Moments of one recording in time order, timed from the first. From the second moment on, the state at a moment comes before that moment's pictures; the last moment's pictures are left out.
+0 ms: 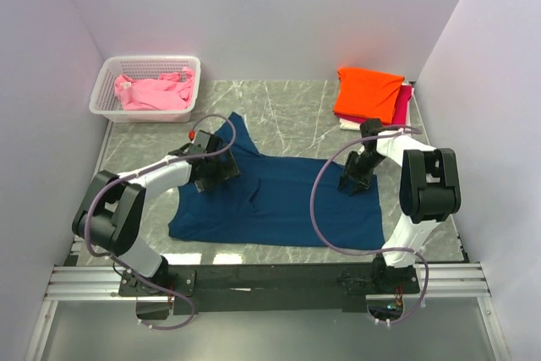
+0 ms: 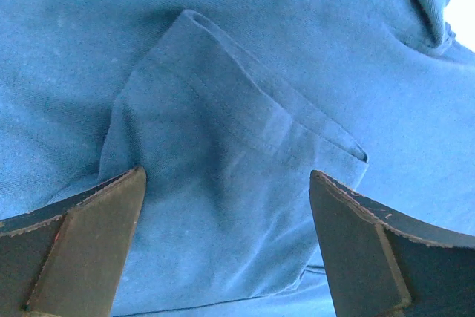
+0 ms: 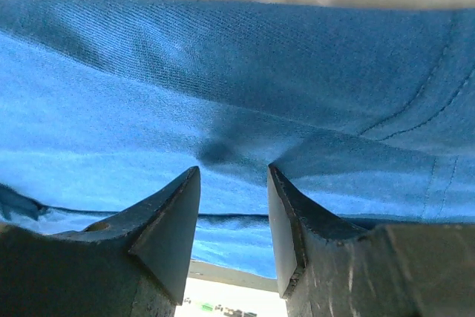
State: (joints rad) left arm -0.42 1.58 0.86 -0.31 -0.01 -0.81; right arm 0.03 1.79 1.08 -0.80 -0.23 0.49
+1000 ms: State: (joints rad) left arm -0.44 1.46 1.08 -0.58 -0.07 -0.85; right arm -0.12 1.56 1.06 -0.89 0.06 0.48
